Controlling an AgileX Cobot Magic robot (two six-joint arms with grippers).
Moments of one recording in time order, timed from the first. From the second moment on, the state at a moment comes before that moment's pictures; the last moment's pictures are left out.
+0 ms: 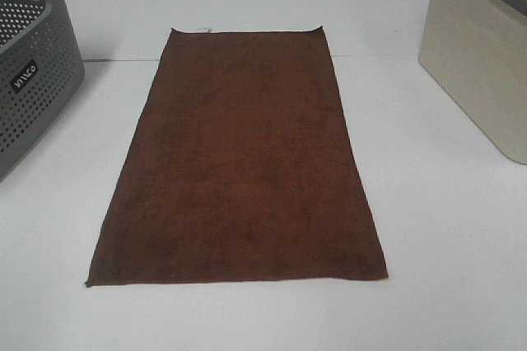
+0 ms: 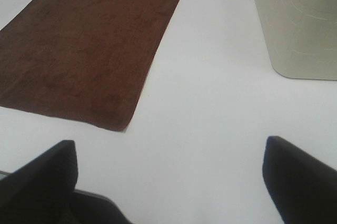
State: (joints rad) left arm -0.03 0.00 -0.50 -0.06 1.06 0.08; right arm 0.02 0.00 -0.50 0.18 1.07 -0.21
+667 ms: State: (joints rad) left arm -0.03 0.00 -0.50 -0.06 1.06 0.08; right arm 0.02 0.00 -0.50 0.18 1.07 -0.21
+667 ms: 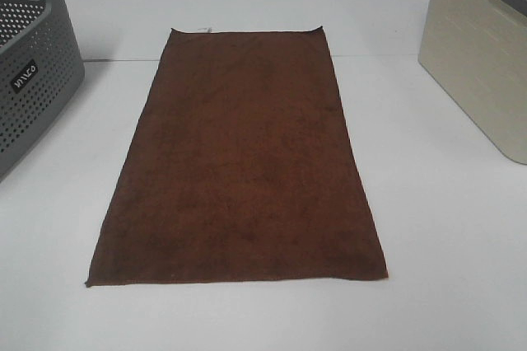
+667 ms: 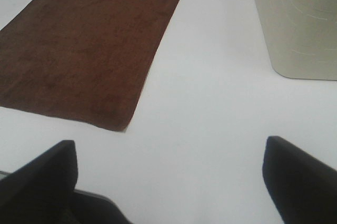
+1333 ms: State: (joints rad) left arm -0.03 0.00 -0.50 -0.06 1.06 0.08; right arm 0.02 0.00 -0.50 0.18 1.07 -0.21
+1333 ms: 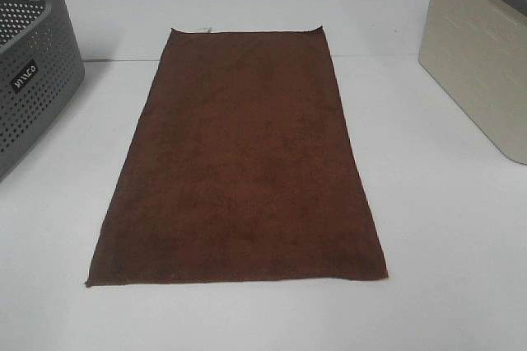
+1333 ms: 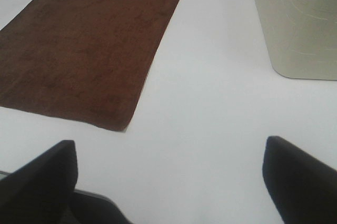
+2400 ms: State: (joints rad) left arm -0.03 0.00 -0.50 -0.06 1.06 0.08; right arm 0.02 0.00 -0.50 0.18 1.07 -0.21
